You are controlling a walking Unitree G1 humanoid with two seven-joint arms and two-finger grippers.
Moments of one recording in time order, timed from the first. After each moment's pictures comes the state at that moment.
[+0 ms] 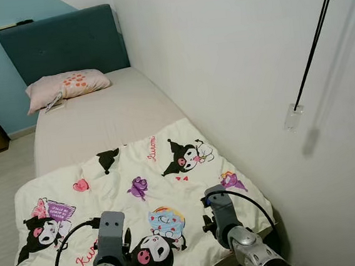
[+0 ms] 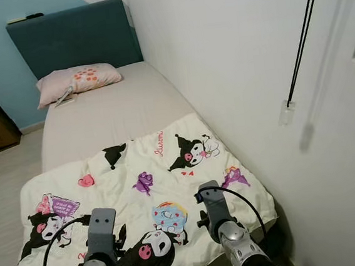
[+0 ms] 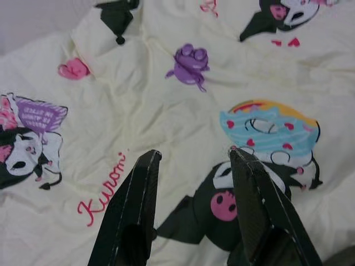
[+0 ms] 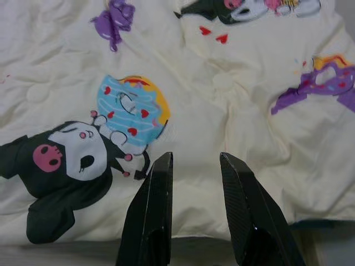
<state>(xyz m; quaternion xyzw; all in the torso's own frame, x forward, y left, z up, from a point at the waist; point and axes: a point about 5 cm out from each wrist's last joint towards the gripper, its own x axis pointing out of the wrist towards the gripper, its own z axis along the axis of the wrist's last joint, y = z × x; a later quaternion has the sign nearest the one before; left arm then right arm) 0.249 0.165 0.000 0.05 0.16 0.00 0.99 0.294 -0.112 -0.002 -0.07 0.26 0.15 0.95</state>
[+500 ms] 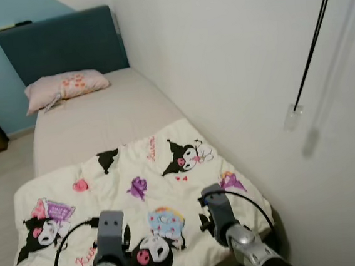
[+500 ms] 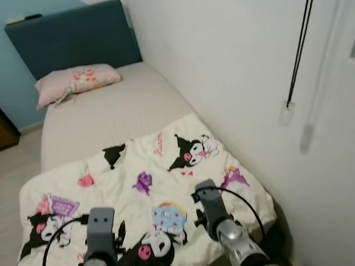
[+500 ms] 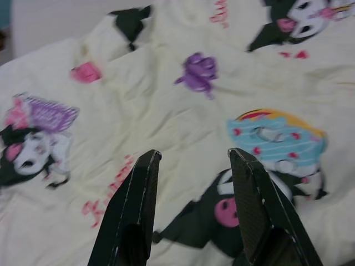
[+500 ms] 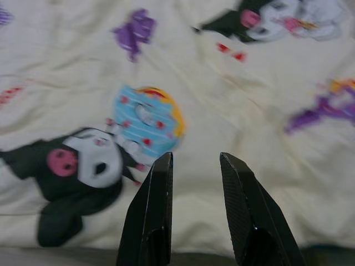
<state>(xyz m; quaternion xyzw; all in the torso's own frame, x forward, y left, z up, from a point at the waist) 0.249 0.163 0.001 0.05 0.14 0.01 0.99 0.295 -0.108 0.000 -0.07 0.25 0.18 0.95</state>
